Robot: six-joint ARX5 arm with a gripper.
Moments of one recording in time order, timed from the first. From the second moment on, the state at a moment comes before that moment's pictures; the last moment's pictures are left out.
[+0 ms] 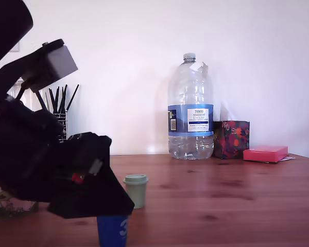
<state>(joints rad) -0.99 1.36 0.27 0.48 -0.10 -0.23</state>
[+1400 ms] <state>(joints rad) -0.97 1.43 0.33 0.46 -0.08 -0.24</state>
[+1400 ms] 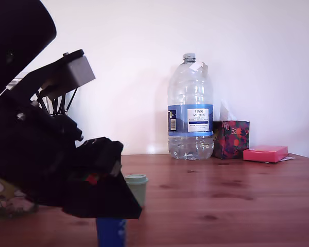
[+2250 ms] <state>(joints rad) -0.97 1.43 0.46 0.47 0.00 -0.20</state>
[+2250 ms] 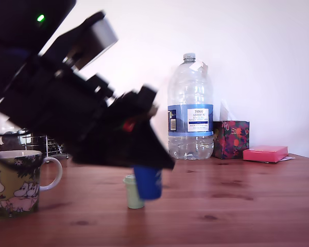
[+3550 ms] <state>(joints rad) -0.60 0.96 0.49 -0.10 -0.17 -0.06</state>
